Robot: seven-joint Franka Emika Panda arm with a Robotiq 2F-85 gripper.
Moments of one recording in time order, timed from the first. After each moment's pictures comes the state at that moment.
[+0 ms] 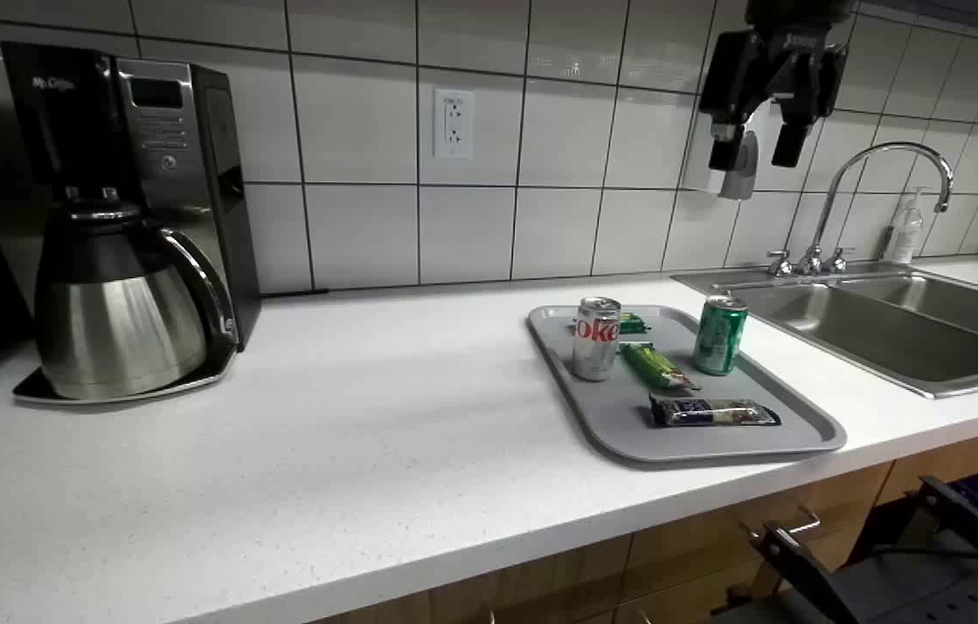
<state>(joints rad) 0.07 -0.58 0.03 -2.64 -0.05 2.12 -0.10</state>
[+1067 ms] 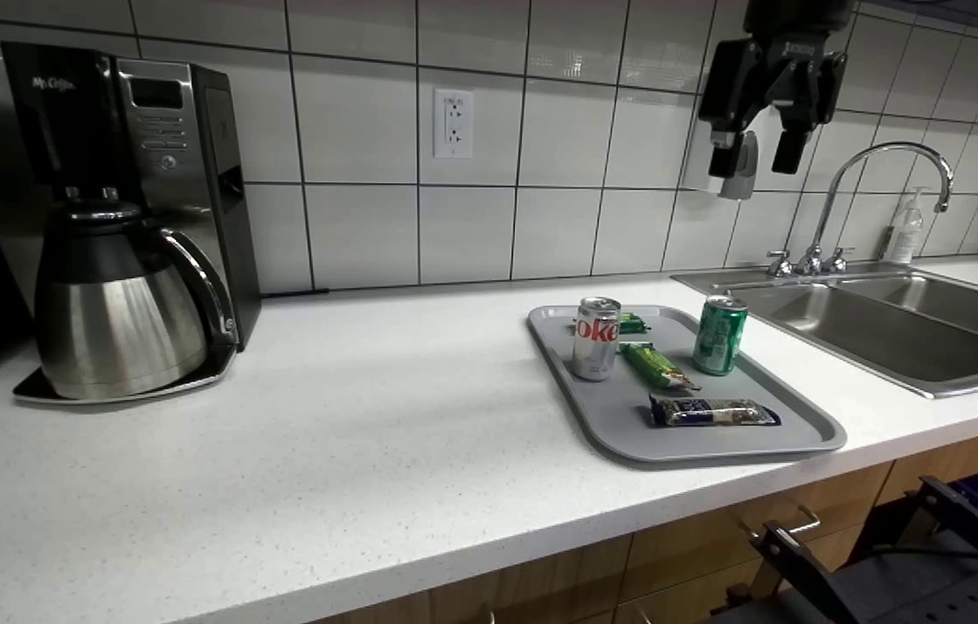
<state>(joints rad) 0.07 -0.57 0.03 -2.65 -0.05 2.13 -0.10</state>
